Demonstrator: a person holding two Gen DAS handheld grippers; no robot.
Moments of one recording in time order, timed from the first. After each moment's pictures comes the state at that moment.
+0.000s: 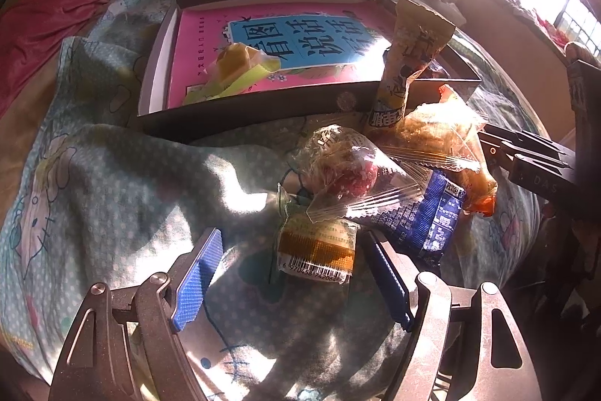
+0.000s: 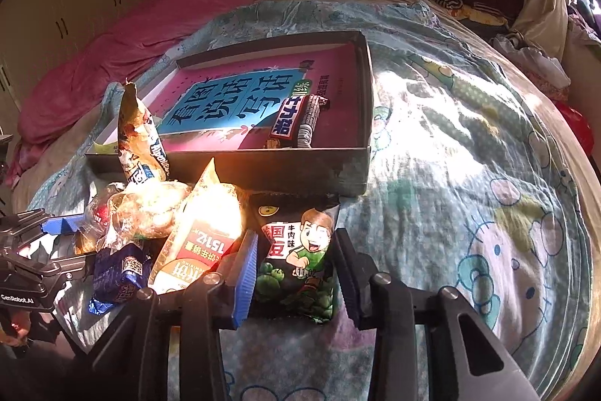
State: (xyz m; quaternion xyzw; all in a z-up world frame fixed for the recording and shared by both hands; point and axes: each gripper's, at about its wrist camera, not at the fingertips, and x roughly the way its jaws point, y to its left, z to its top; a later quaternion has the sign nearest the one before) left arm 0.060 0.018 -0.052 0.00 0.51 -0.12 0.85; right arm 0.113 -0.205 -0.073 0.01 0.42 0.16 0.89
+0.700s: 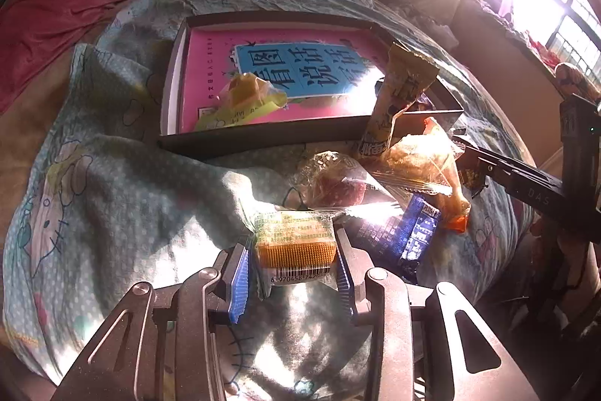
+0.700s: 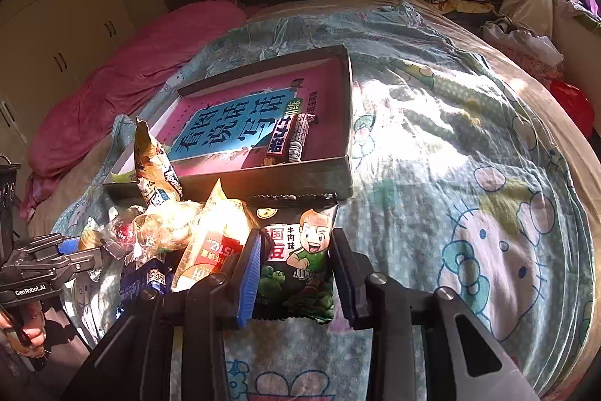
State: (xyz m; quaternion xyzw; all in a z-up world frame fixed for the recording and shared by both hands) left arm 0.050 0.033 -0.028 -0.04 0.47 -0.13 0.87; right arm 0.098 -0.221 -0.059 0.07 0.40 0.16 0.90
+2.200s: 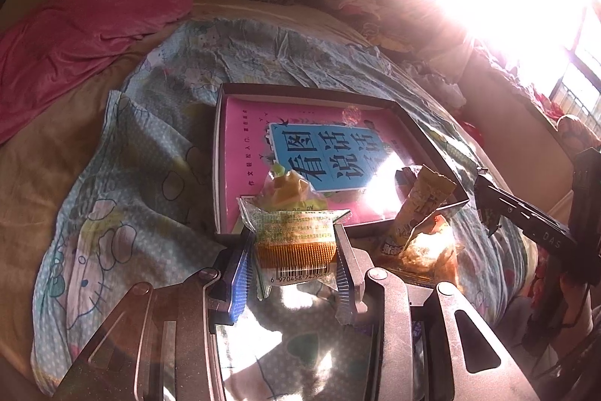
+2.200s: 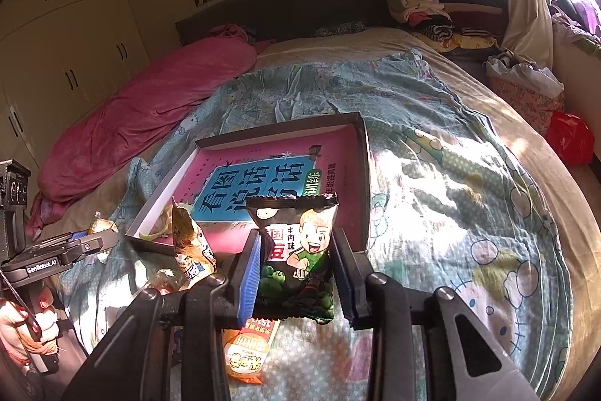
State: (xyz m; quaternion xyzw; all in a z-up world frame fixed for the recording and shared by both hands) left arm 0.077 0.068 0.007 -0.09 0.40 -0.10 0.91; right arm 0.111 -0.211 -0.008 0.07 0.34 0.16 0.92
